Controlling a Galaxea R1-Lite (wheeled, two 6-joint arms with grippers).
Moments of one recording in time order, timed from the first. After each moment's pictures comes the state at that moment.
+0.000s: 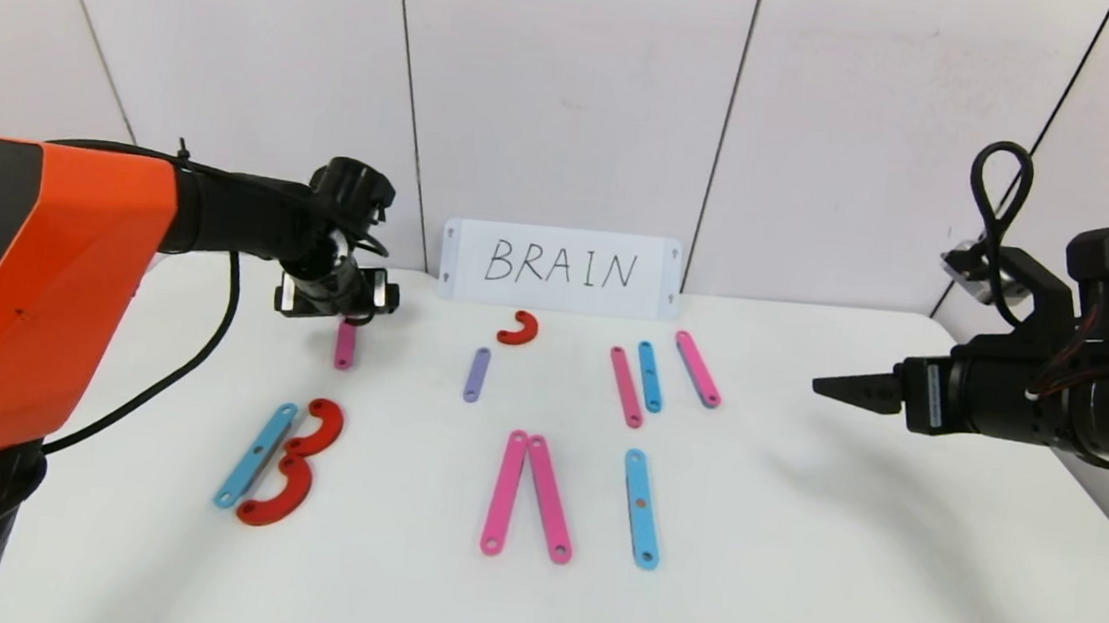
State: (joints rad) left arm -0.20 2.30 -1.90 0.44 0.33 -0.35; right arm 0.12 1.60 -0.94 -0.03 0.23 0.00
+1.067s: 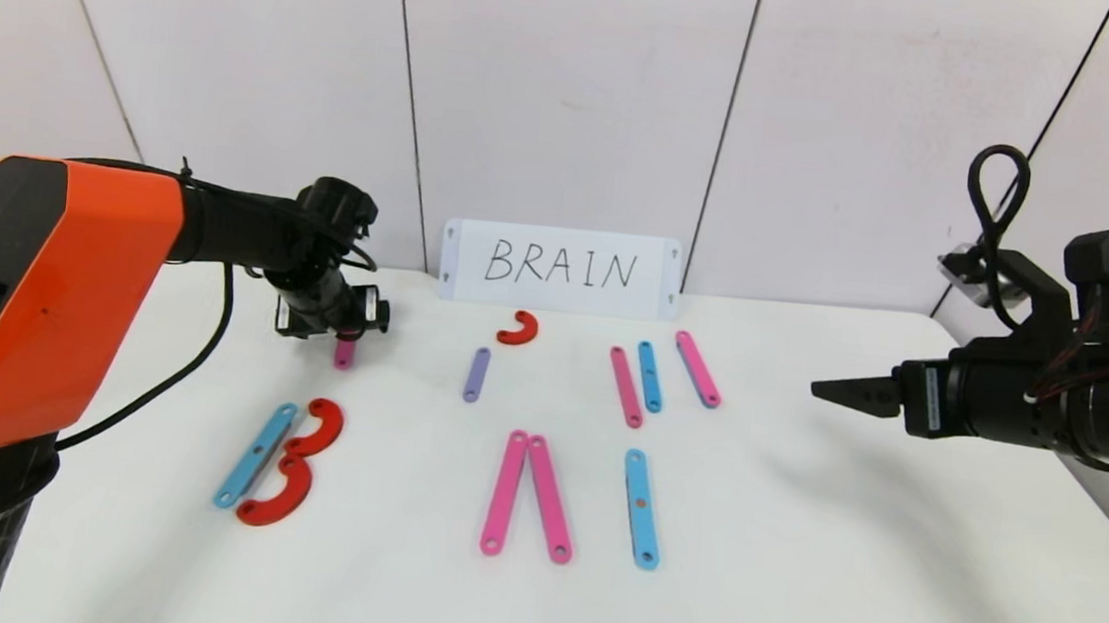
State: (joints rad) left arm -0.15 2.35 -1.91 0.45 0.20 -0.35; right arm 0.13 1.60 -0.93 -0.03 0.23 0.00
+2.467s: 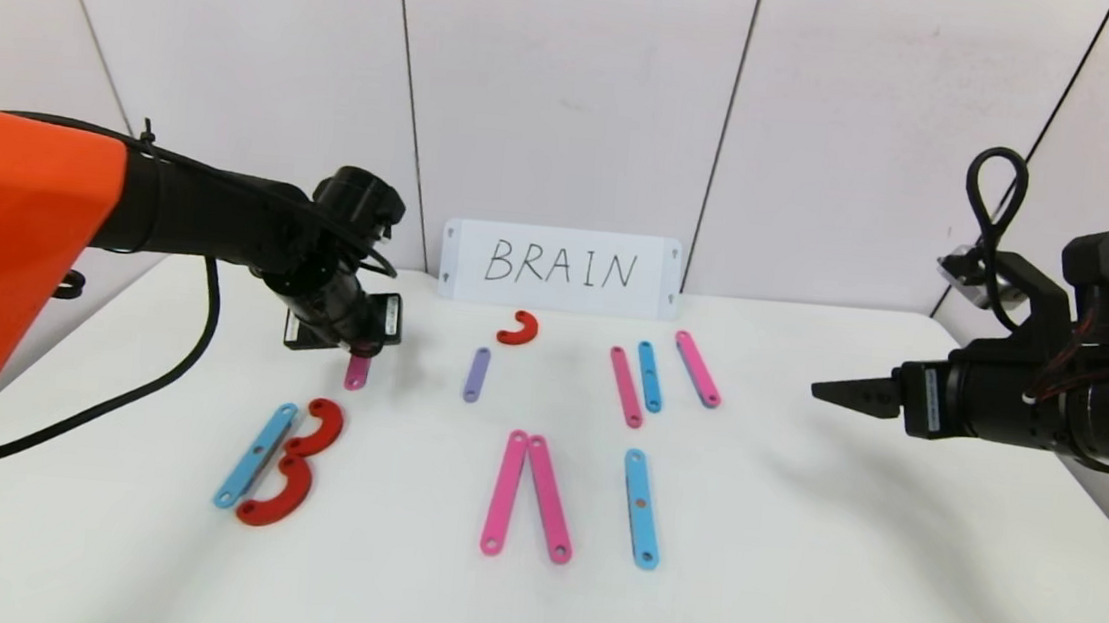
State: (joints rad) left arm -0.27 2.14 -1.67 0.46 0.21 -0.41; right arm 0.13 1.60 -0.93 -0.03 0.23 0.00
